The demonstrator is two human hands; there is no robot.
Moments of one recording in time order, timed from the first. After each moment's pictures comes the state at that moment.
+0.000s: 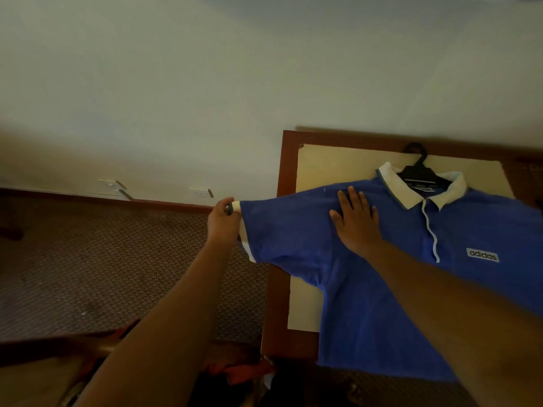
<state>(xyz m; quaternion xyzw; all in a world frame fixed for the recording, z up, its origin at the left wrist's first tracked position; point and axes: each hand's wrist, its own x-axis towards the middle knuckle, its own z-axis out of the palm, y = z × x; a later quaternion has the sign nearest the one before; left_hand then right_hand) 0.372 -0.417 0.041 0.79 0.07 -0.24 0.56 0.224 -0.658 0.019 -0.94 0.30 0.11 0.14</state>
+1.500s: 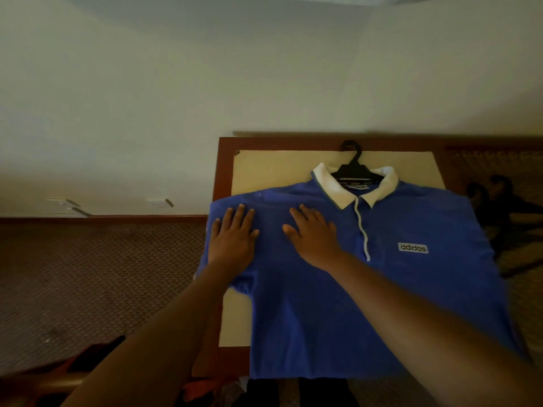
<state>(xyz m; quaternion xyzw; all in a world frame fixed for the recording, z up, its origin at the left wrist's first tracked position) 0.292 -0.536 0.023 0.92 -0.36 -0.18 0.03 0.179 -0.696 0.040 -0.93 0.26 0.10 0.24</state>
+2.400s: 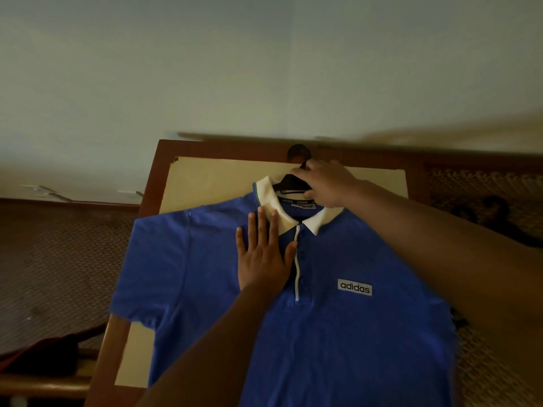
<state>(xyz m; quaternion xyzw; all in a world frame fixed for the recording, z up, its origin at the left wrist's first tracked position) 0.181 -0.729 0.007 0.95 -0.28 -0.15 0.06 0.221 -0.947 0.066 -0.99 0.02 0.17 0.03</state>
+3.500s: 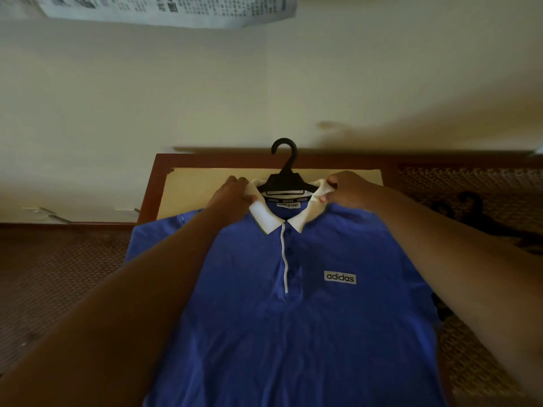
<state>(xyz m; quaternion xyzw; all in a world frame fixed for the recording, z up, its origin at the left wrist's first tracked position) 0.298 -0.748 0.074 0.91 -0.32 -0.22 0.15 0.155 -0.968 0.097 -0.90 0.27 0.20 0.28</state>
